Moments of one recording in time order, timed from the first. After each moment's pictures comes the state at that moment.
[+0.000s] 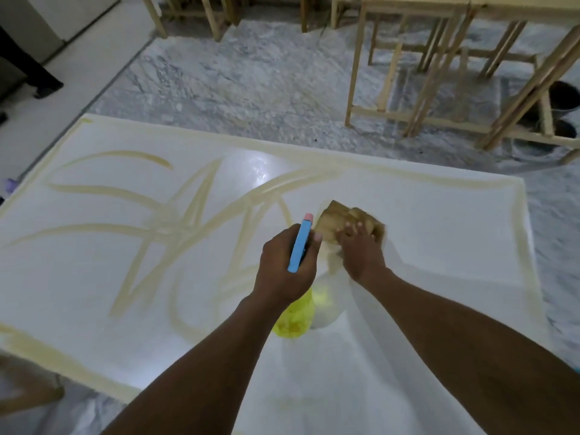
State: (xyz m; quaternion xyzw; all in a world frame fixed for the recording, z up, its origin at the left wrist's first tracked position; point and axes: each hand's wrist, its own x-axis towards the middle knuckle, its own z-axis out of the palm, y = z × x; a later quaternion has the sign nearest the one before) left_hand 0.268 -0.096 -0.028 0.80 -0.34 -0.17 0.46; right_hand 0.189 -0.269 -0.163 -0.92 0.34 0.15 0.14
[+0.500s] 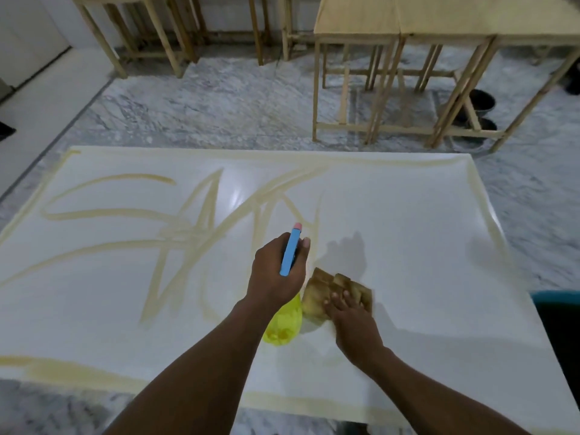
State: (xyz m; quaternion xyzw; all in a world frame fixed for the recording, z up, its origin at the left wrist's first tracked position) left_hand 0.291 0.015 -0.016 0.77 -0.40 -0.21 0.45; right_hand 0.107 -0.031 -0.151 -0.91 0.37 0.07 0.19
